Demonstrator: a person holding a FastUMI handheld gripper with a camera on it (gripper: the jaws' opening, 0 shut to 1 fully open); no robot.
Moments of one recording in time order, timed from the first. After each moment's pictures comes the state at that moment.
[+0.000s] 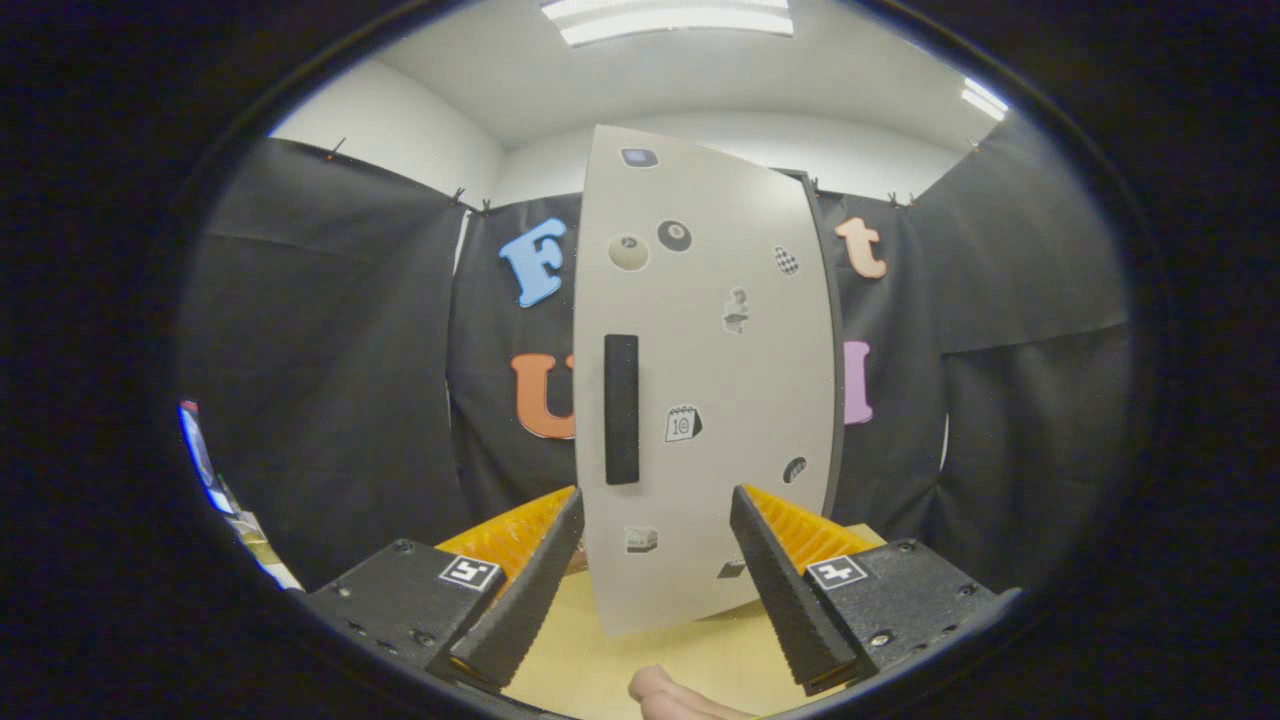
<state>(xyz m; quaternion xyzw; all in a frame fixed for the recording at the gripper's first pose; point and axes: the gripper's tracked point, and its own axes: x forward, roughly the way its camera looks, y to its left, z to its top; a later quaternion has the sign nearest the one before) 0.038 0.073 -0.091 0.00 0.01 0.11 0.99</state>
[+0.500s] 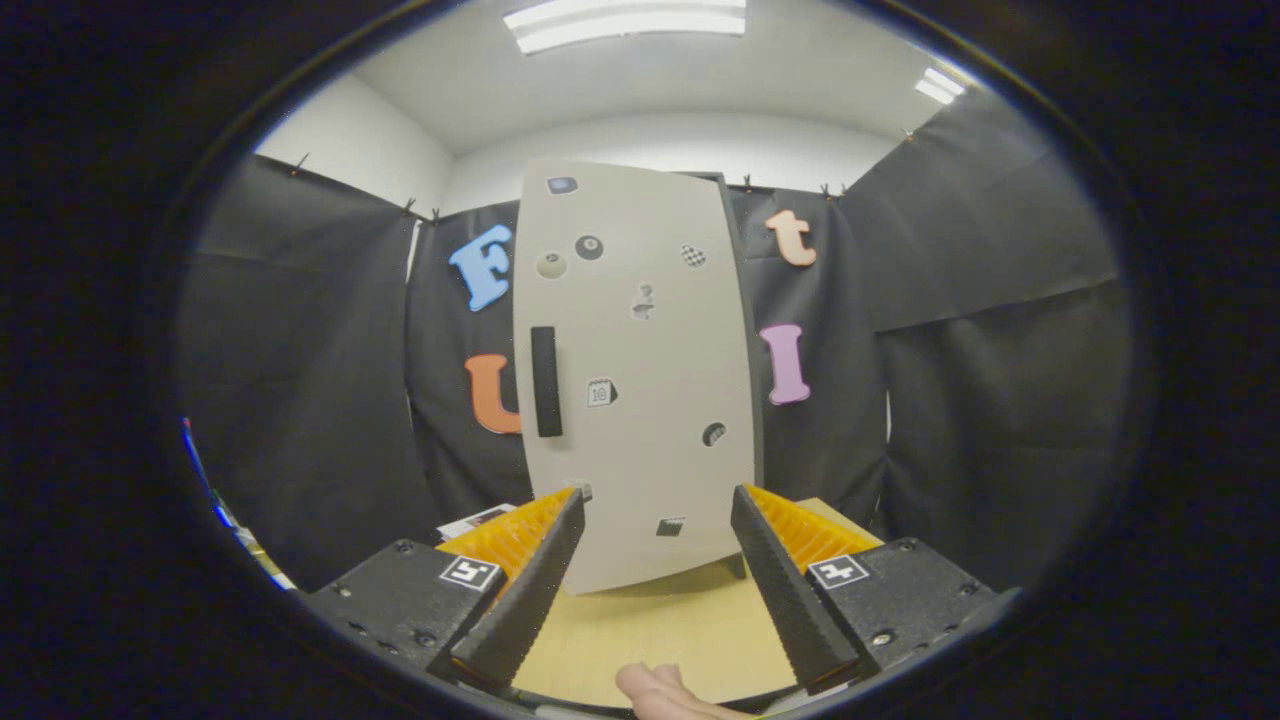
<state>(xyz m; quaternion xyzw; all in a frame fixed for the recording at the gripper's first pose) -0.025 0.004 -0.107 0.03 0.00 0.04 1.00</state>
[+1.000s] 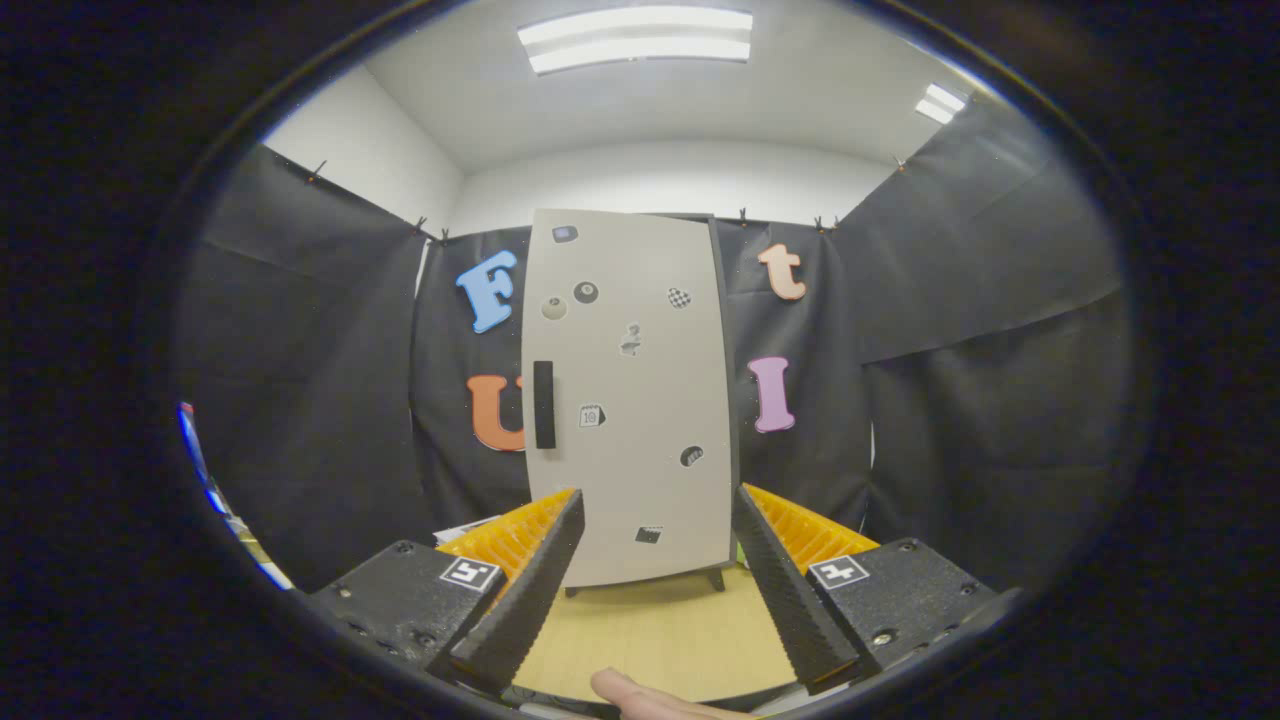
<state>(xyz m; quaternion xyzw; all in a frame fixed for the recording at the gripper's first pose) -0.071 -0.013 -0.099 0.01 -0.03 0.03 1.00</state>
